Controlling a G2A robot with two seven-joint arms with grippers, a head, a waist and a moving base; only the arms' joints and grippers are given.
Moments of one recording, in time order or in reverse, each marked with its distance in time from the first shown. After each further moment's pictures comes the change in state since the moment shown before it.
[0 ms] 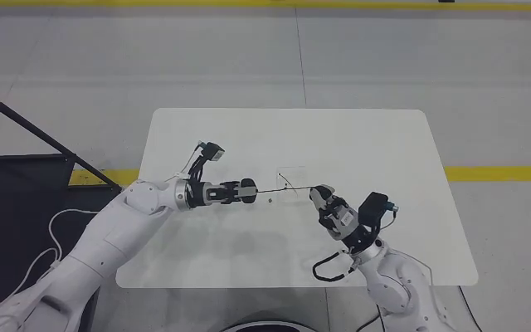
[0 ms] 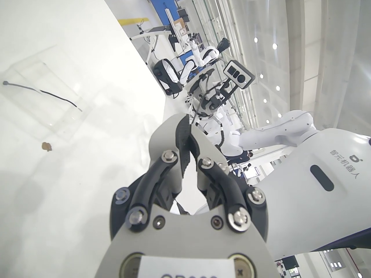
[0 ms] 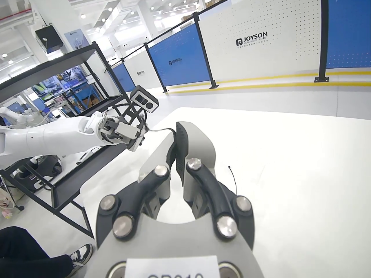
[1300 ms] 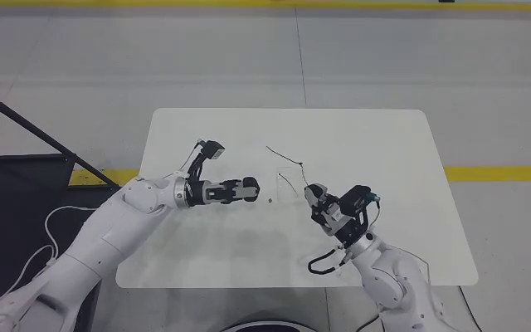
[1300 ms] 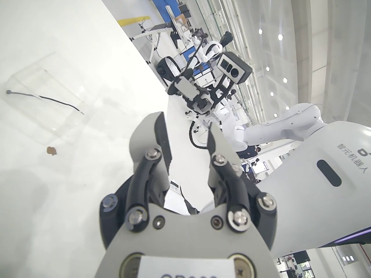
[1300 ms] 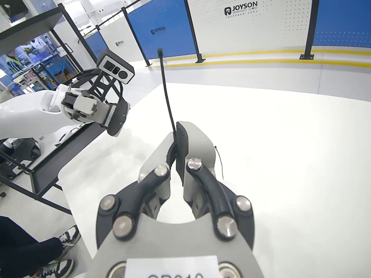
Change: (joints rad) left arm -0.019 0.020 0.017 -0.027 0.037 -0.029 0.029; right arm 0.035 -0.006 -0.034 -0.021 -0.055 0.147 0.180
